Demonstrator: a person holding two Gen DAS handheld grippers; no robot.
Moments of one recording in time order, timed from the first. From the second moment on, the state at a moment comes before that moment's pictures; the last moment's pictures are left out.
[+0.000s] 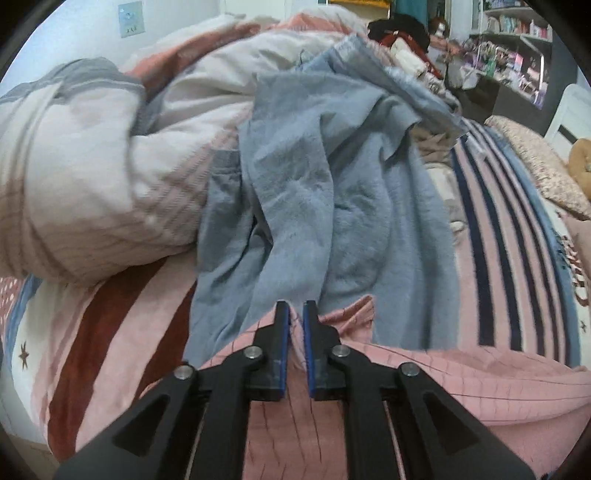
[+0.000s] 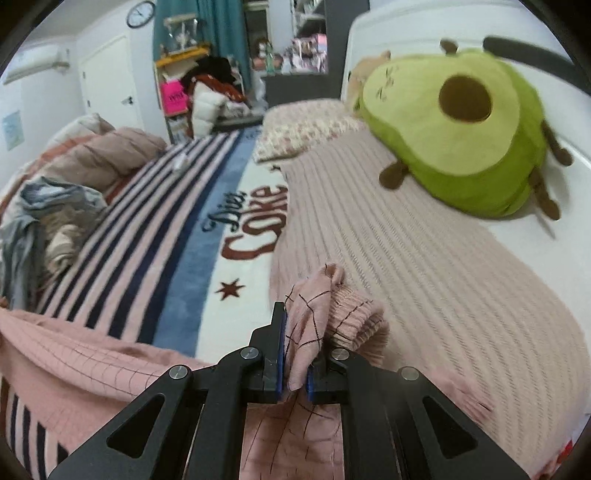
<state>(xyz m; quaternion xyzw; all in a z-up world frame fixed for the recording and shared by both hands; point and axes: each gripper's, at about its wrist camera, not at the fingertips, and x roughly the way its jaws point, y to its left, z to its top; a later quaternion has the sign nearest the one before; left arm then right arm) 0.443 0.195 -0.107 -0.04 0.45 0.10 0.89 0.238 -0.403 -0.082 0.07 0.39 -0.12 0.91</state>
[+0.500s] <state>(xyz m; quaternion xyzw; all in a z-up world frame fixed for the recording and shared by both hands) 0.385 0.215 -0.082 -0.03 0.41 0.09 0.91 0.240 -0.410 -0.076 0.06 0.37 -0.15 0.92</state>
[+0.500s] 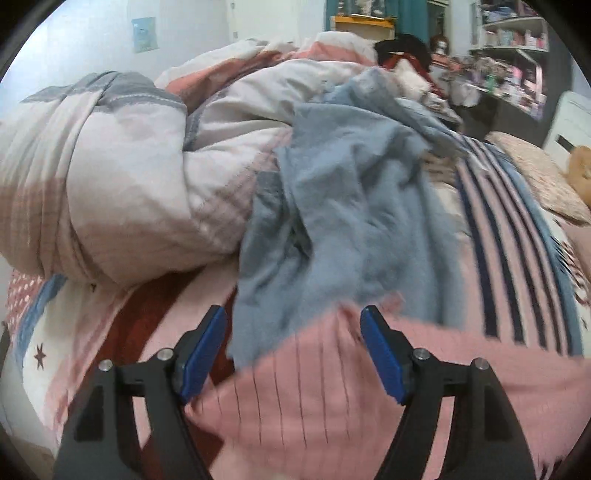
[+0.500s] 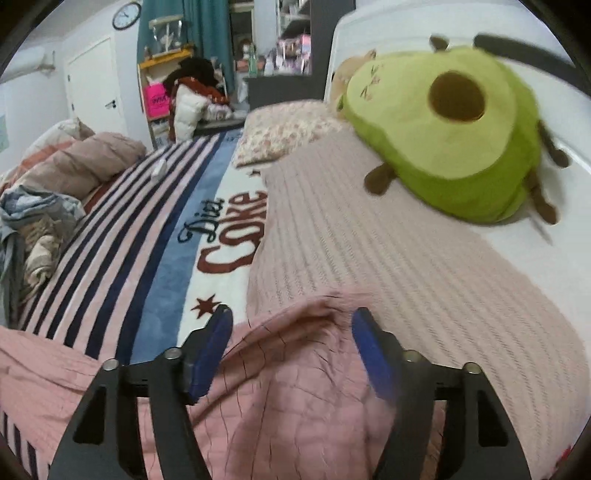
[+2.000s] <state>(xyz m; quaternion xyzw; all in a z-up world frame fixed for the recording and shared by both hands) 0.357 0.206 -0.169 -0.26 0.35 0.04 0.90 0.158 -0.331 -0.172 0.23 0.33 -0.15 0.90</state>
